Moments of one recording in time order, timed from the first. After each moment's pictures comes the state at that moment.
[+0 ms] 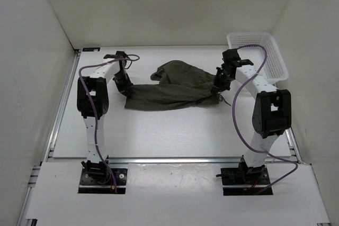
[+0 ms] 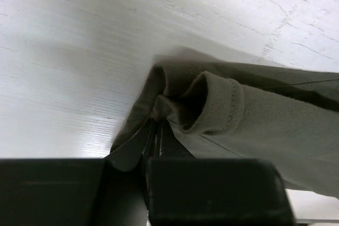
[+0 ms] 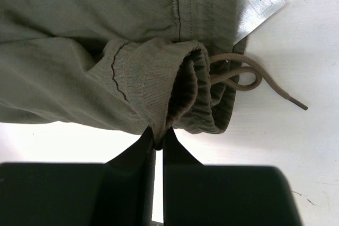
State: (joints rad) left arm -0.12 2.22 1.78 -1.05 0.05 -0.52; right arm 0.20 1.83 1.44 -0.77 -0.18 0.44
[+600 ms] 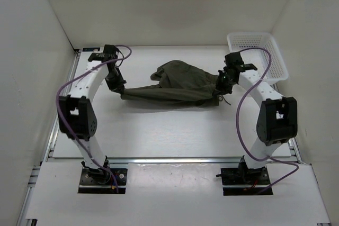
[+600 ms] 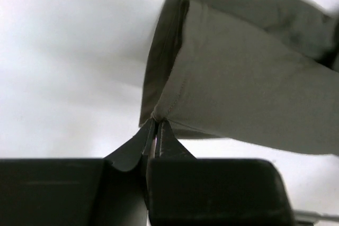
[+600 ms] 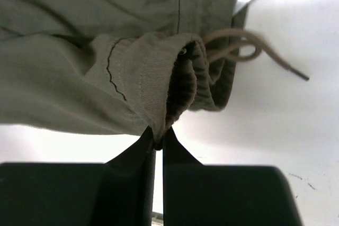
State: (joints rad) left arm -0.13 1.84 1.62 -1.09 -0.03 -0.54; right arm 0.20 1.73 1.35 -0.75 -0.18 0.44
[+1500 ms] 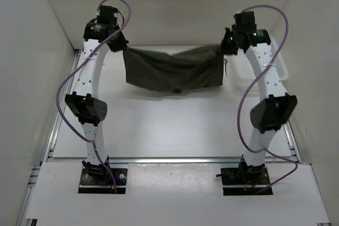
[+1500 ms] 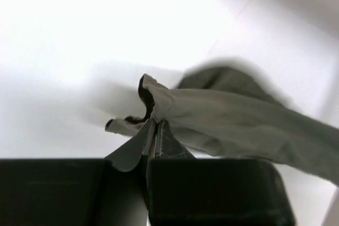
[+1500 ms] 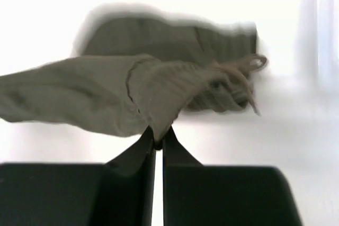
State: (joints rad) left arm -0.19 2.00 2.30 -1.23 -0.13 -0.58; right arm 0.18 1.78 1.89 -0.95 -0.14 0.42
